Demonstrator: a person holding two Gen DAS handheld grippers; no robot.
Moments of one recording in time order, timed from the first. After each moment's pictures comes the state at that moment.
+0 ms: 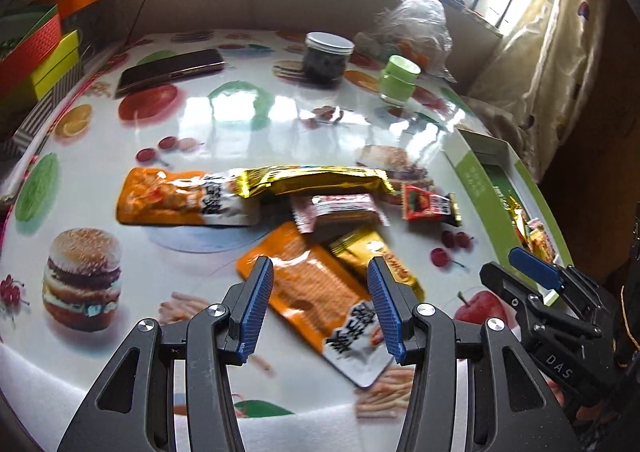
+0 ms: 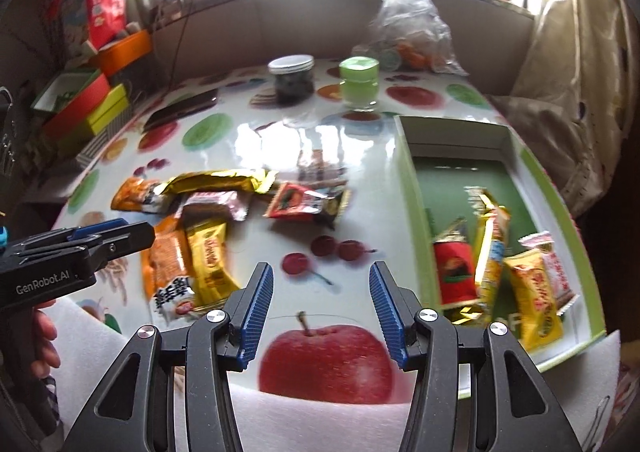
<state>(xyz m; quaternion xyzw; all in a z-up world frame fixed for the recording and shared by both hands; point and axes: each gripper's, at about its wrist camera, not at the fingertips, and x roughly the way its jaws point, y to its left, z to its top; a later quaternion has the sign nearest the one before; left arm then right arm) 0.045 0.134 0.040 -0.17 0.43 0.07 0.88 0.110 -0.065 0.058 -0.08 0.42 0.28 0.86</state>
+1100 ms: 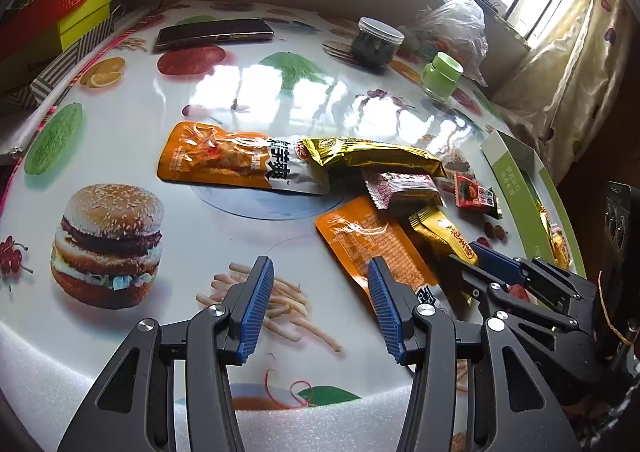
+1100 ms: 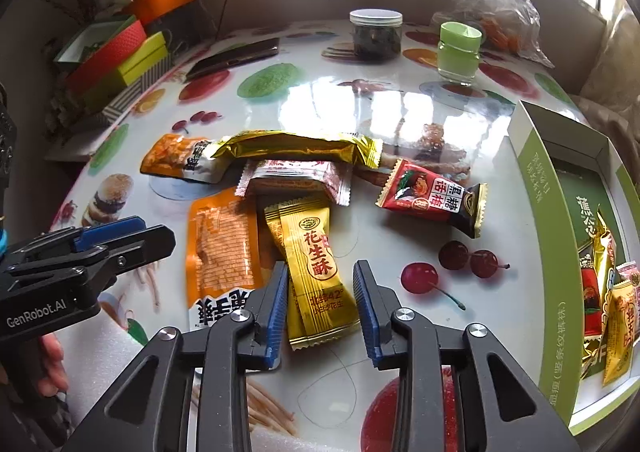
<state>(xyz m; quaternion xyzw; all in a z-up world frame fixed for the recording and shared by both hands) 0.026 0.169 0.017 -0.21 0.45 0.09 0.86 0.110 0.007 0.026 -0.12 0.46 0.35 0.81</state>
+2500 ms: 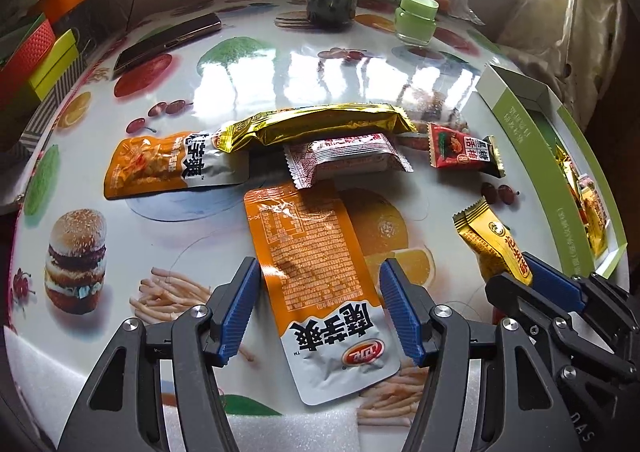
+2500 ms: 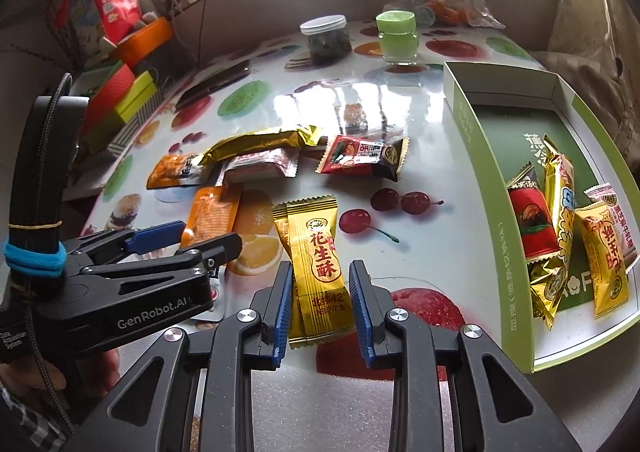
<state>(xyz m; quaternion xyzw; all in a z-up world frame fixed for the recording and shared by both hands) 0.070 0.103 0.009 -0.10 0.51 0.12 0.84 0.102 -0.056 0.036 -0.03 0.47 0.33 0.81</state>
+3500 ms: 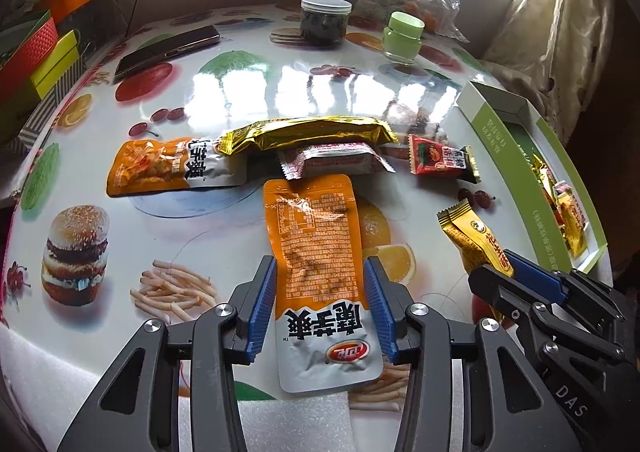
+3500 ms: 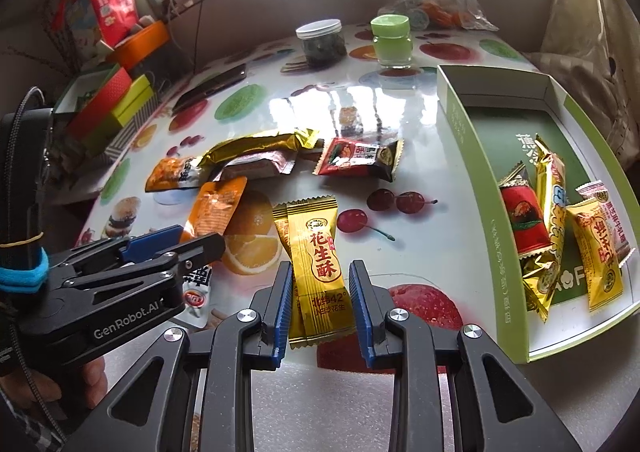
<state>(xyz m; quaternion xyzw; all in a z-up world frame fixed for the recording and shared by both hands) 0.054 0.103 0.021 -0.12 0.48 0.10 0.86 0.099 -0.060 0.040 -0.03 0.47 0.32 0.82</state>
